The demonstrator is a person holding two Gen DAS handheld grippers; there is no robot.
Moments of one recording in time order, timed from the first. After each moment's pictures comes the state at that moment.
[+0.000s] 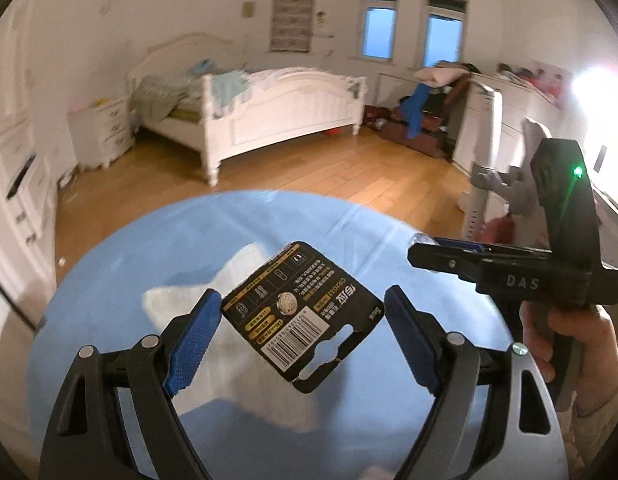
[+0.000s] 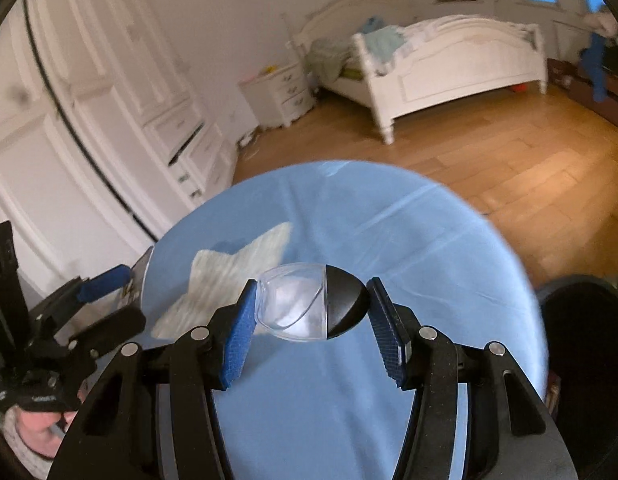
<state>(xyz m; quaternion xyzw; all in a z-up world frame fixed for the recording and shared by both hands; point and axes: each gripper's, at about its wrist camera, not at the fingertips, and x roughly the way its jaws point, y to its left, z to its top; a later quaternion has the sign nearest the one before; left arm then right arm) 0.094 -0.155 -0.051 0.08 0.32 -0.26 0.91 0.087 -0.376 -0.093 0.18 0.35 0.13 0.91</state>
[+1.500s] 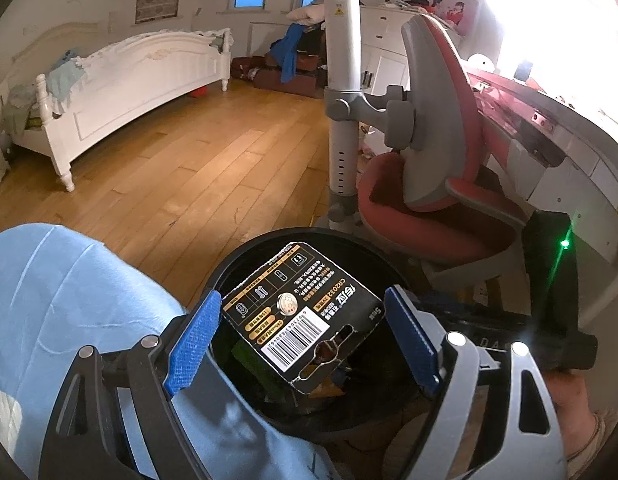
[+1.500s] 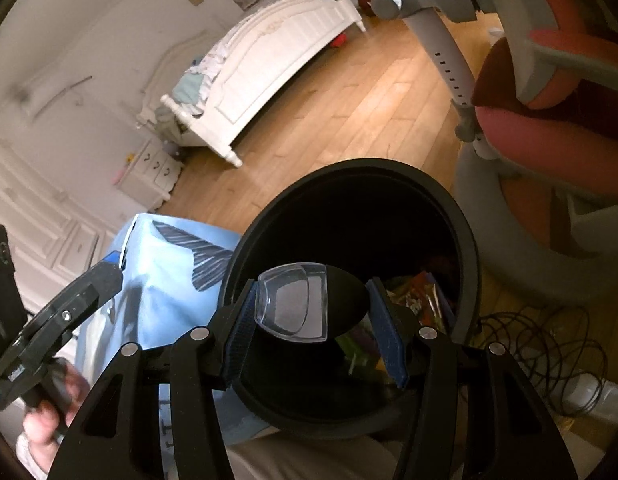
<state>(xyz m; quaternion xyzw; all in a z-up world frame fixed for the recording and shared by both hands) 0.079 -0.424 -0.130 0.14 0.38 -0.45 0.80 -0.051 -0.622 -0.238 0.39 0.35 -0.09 0.85</state>
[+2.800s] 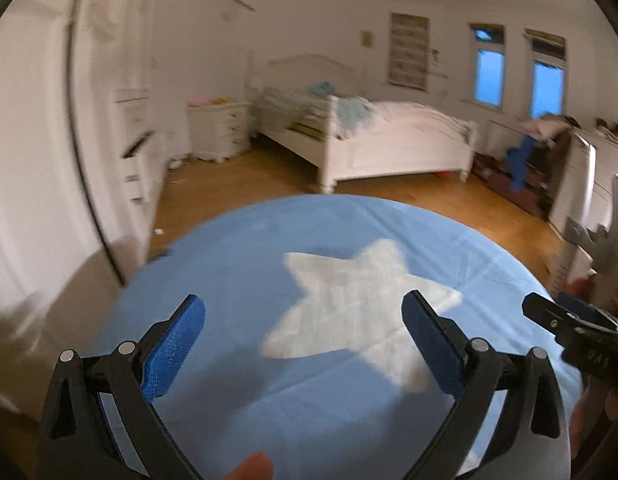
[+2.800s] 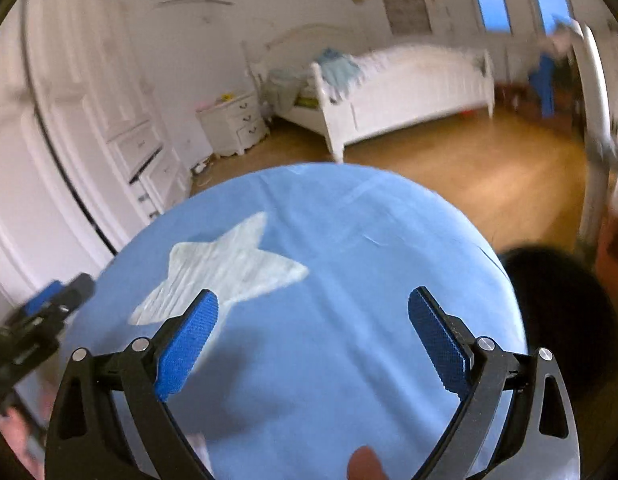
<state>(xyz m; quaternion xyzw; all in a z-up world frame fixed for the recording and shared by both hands) 0.051 -0.059 -0.070 0.02 0.27 -0.04 0.96 0.033 -0.289 -0.110 0.11 0.29 0.01 0.95</state>
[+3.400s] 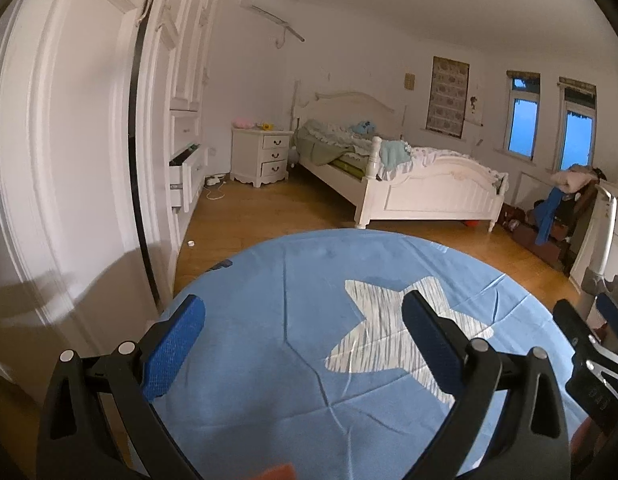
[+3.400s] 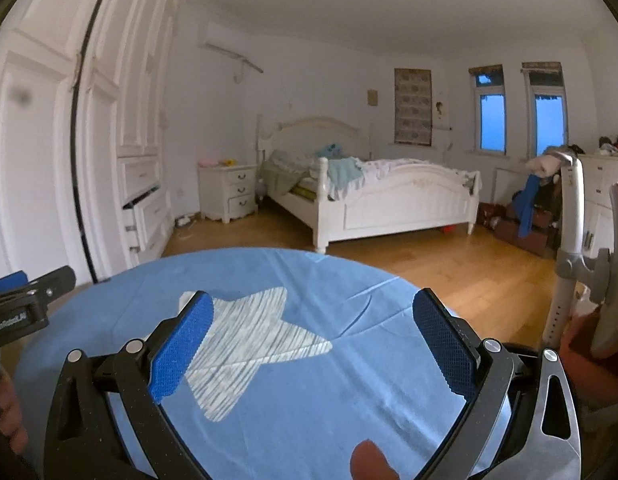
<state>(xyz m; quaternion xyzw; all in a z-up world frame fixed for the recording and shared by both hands) 0.029 -0.012 -0.065 -0.03 0.21 0.02 0.98 -0.003 -0.243 -0.095 0.02 0.14 -0.02 0.99</state>
